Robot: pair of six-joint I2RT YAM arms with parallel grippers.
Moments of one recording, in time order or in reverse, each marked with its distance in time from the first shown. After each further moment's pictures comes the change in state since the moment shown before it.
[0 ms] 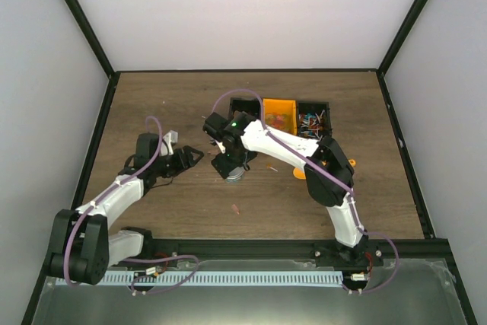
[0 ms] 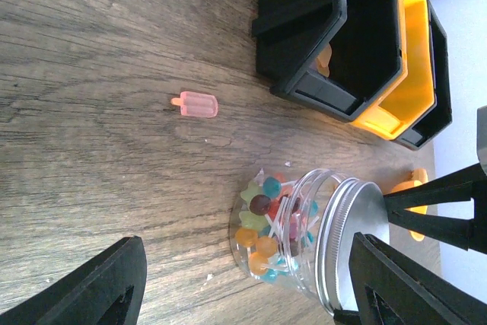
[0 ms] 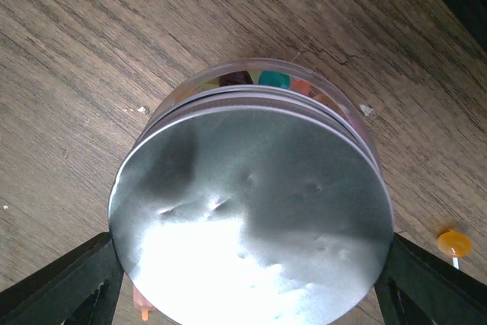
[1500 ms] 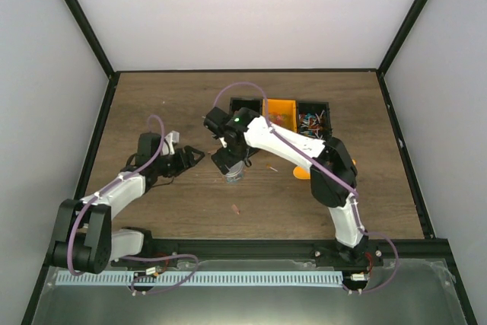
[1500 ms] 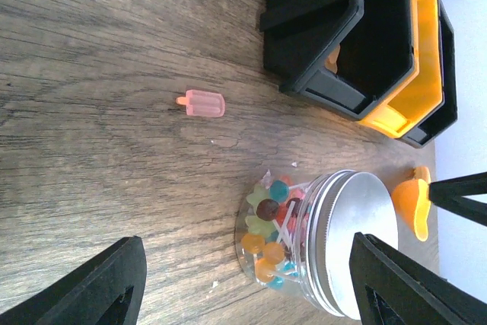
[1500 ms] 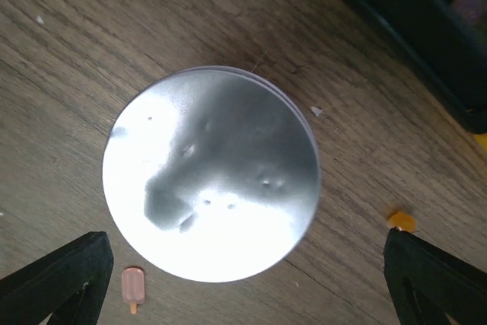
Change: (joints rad) left arm 0.010 0.070 0.001 0.044 0.027 0.003; right arm -0.006 -0.010 0.046 -0.046 0.064 0.013
